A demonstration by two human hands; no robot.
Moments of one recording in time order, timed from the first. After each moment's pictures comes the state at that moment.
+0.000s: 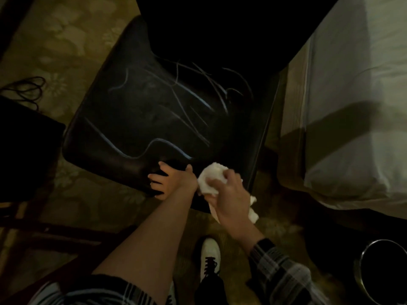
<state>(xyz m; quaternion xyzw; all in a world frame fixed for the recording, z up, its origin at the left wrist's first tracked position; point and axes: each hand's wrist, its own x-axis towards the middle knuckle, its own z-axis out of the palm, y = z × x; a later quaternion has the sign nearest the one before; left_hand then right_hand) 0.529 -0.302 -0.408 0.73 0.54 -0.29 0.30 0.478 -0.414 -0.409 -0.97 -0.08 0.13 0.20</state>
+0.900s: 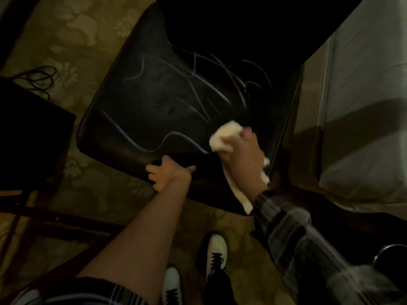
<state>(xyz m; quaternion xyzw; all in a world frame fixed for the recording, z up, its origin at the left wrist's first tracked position) 0.525 -0.249 -0.409 0.75 0.51 -0.29 0.30 0.554 -0.395 -0.420 -0.98 -0.05 0.08 0.20</state>
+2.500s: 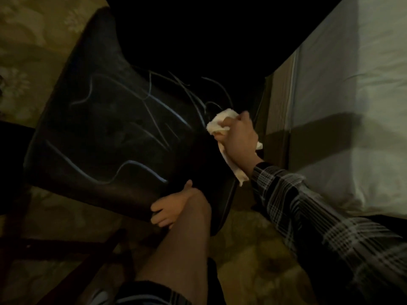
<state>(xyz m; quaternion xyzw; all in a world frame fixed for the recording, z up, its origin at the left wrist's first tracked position) 0.575 -0.357 -0.392 0.47 0.78 -0.17 0.39 0.674 -0.461 -0.418 -0.97 0.04 0.13 0.19</state>
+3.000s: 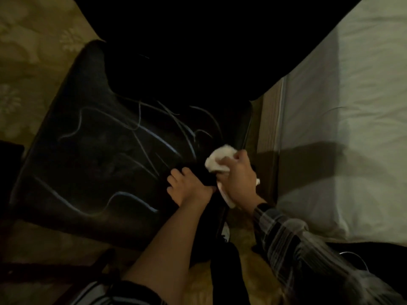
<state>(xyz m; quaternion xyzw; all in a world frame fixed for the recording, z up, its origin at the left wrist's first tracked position) 0.648 -0.374 -0.401 0.87 0.27 -0.38 0.18 0.662 -0.496 -0.412 -0.96 0.00 0.17 0.20</state>
